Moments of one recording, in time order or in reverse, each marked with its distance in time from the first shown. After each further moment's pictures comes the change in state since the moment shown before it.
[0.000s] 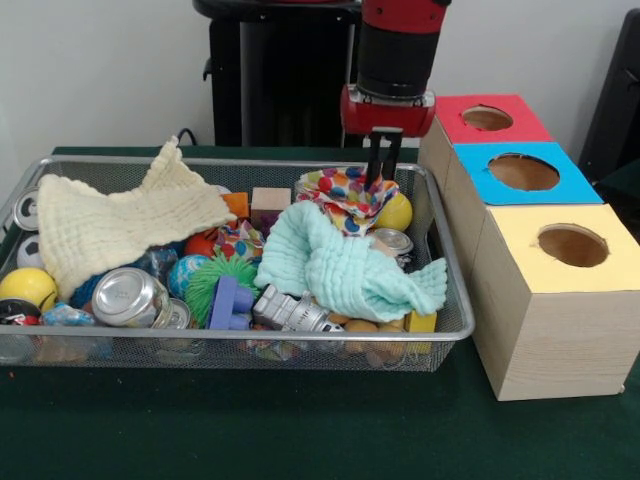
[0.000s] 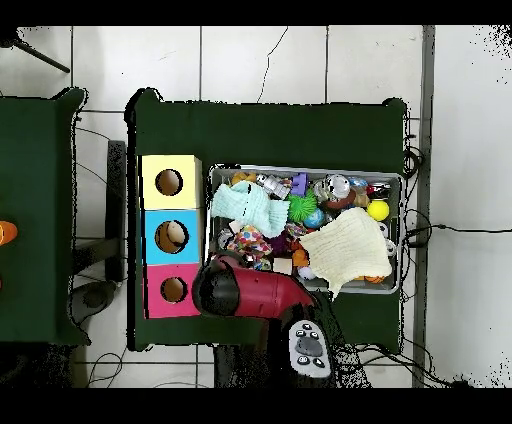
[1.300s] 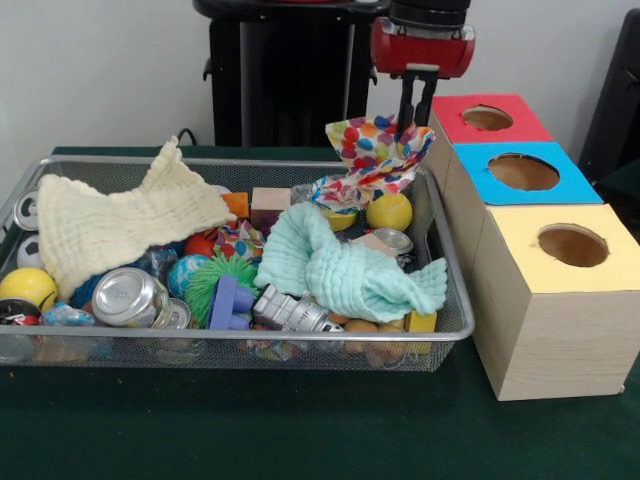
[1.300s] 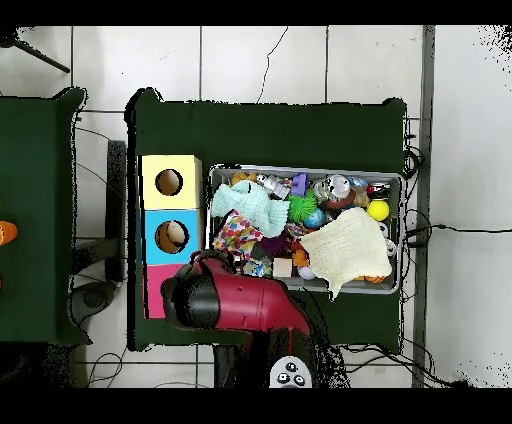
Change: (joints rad) arm 0.081 -0.177 -0.032 0.014 0.039 0.125 0.000
